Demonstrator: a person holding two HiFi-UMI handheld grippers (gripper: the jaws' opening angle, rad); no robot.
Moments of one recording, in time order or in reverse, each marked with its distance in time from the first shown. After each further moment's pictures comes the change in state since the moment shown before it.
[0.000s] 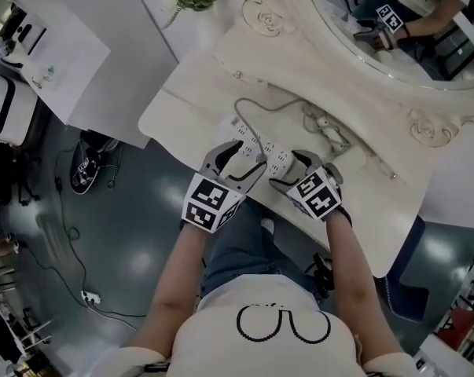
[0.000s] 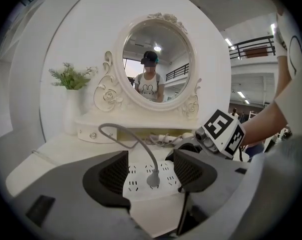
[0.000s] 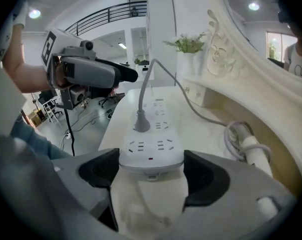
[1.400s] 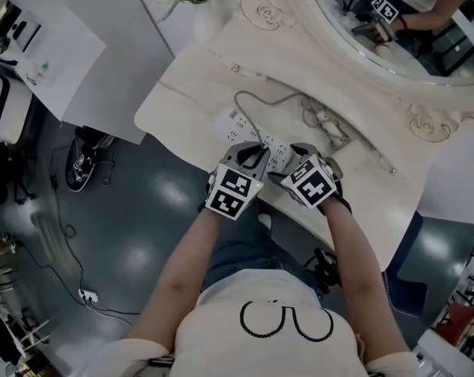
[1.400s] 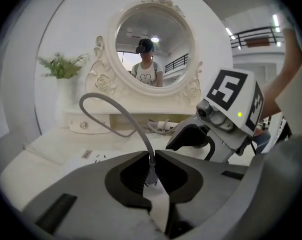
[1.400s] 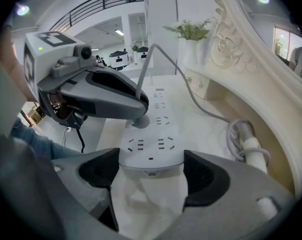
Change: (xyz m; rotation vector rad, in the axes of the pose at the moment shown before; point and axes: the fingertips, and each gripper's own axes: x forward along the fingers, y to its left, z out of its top) left arm 0.047 -0.007 -0.042 0.058 0.097 0.030; right arm 0.004 0.001 -0.004 0.007 0.150 -0.002
